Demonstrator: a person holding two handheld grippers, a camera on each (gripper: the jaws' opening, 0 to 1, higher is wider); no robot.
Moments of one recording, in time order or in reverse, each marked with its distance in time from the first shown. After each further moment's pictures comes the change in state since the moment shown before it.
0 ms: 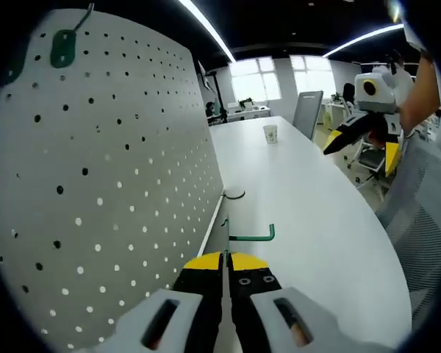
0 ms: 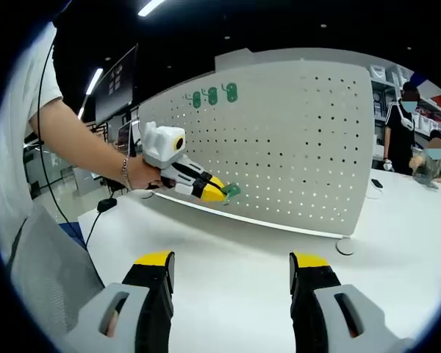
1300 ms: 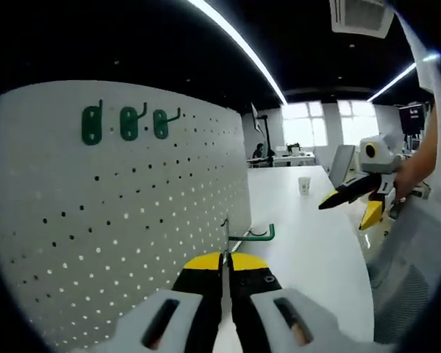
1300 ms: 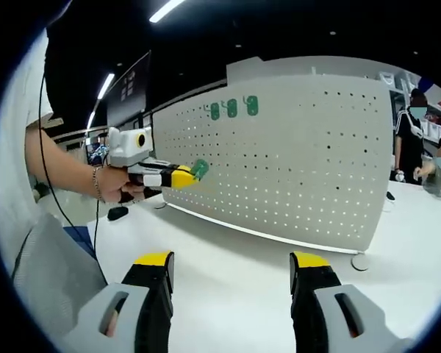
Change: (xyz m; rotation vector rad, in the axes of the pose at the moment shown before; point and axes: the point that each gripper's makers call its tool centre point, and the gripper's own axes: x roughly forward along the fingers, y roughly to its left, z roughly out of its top) left arm -0.109 -0.011 0.030 -0.179 -0.239 0.256; right arm 0.010 0.027 0.022 -0.019 -0.053 0.061
